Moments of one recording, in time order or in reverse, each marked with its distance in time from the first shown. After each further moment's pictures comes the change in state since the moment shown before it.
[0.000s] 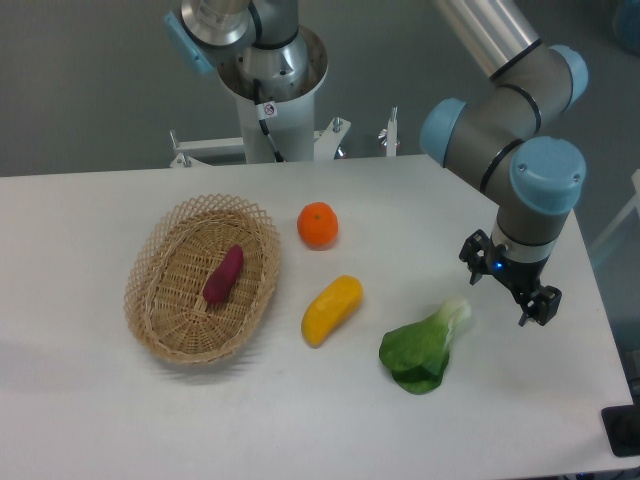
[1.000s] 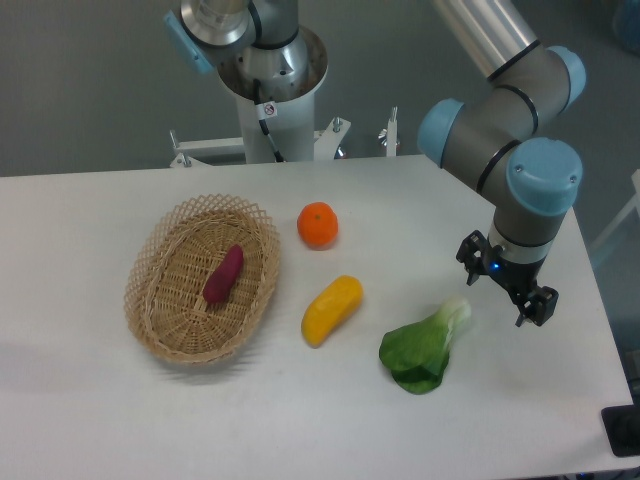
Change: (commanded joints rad) arm -0.015 0.014 -0.023 -0.005 -0.003 -0.015
